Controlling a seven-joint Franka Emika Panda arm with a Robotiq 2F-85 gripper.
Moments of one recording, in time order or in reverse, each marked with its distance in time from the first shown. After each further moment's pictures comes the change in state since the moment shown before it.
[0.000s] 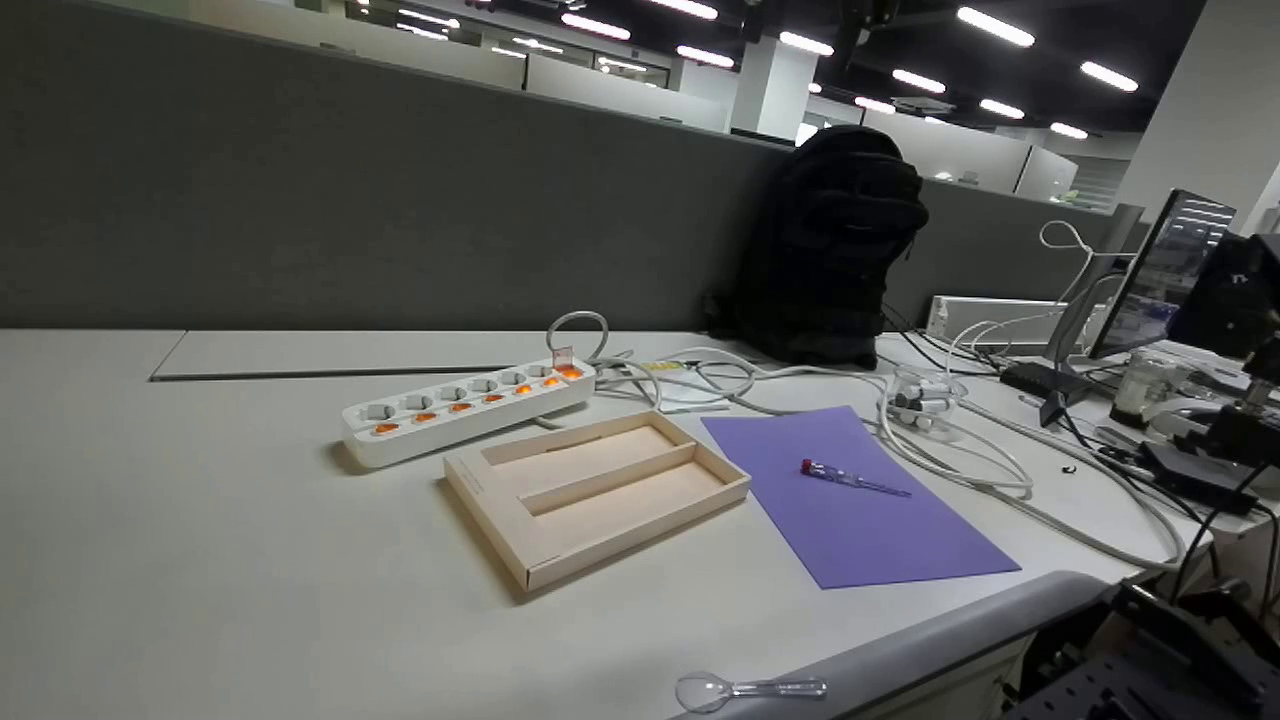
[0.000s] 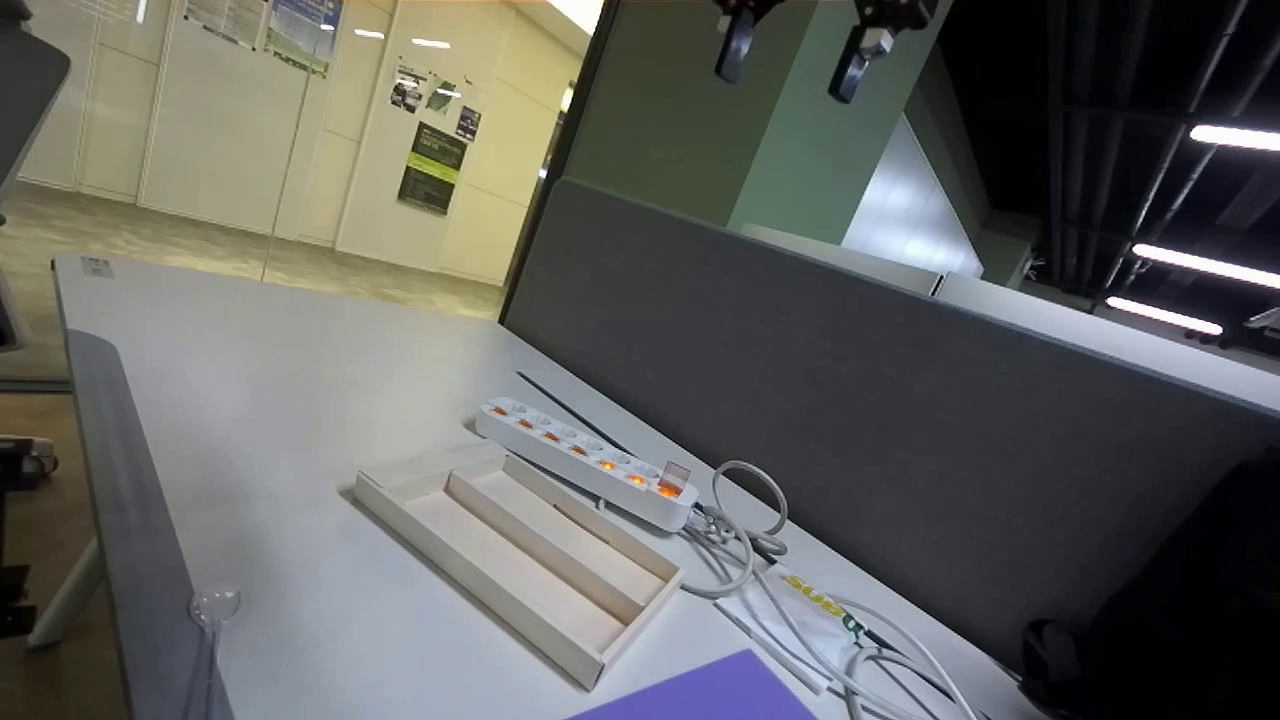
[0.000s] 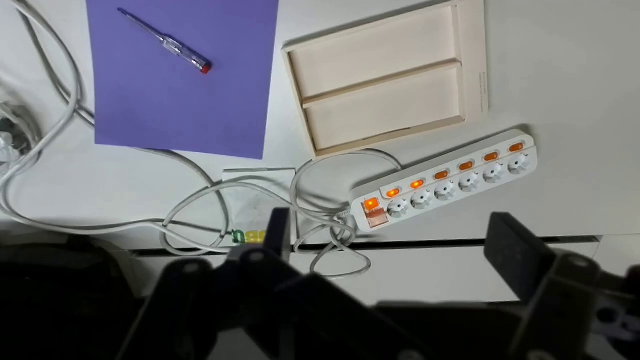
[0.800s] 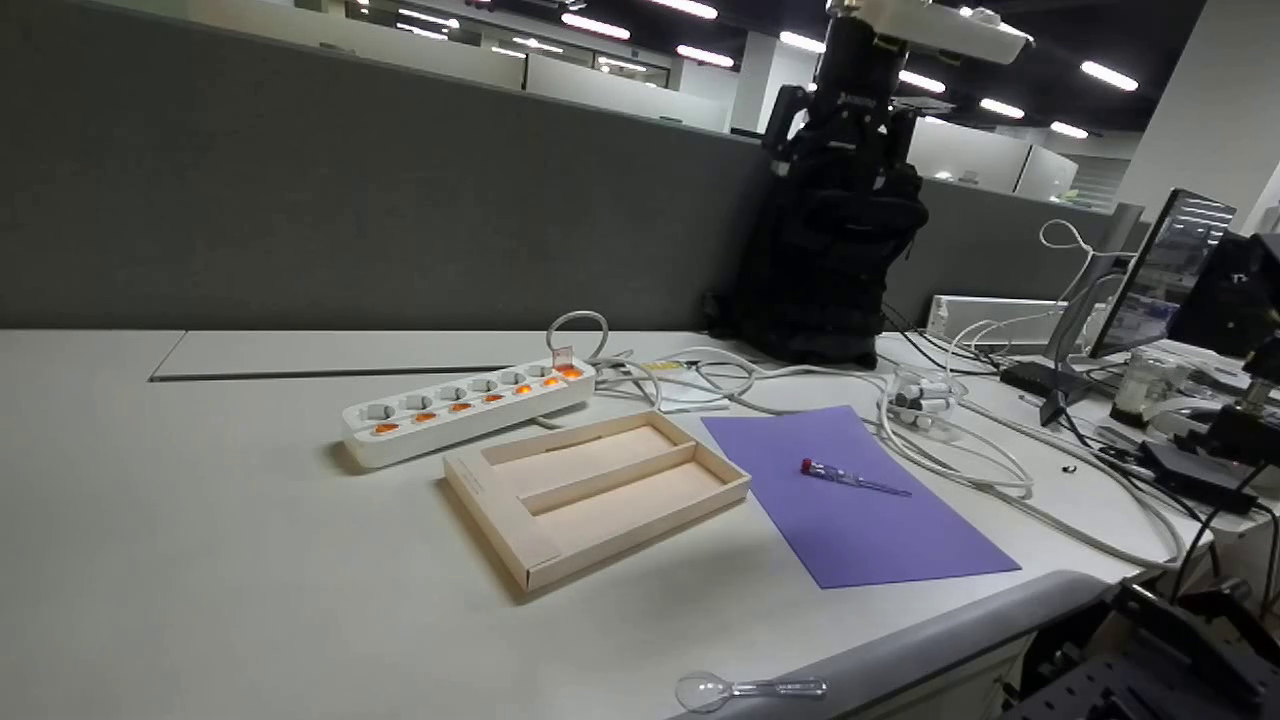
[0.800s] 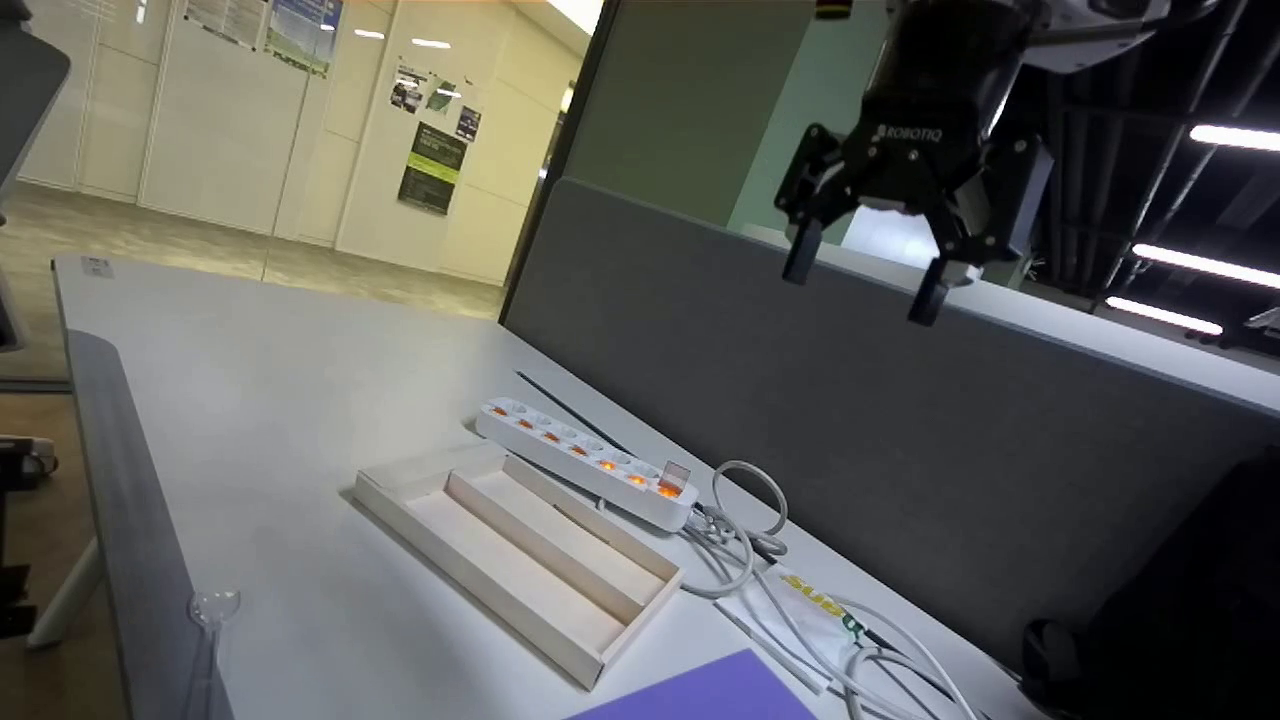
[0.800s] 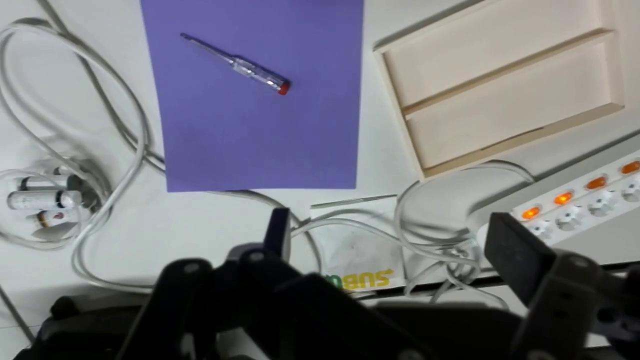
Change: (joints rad) arm -0.105 0.222 -0.053 -0.066 -0.105 0.229 0.041
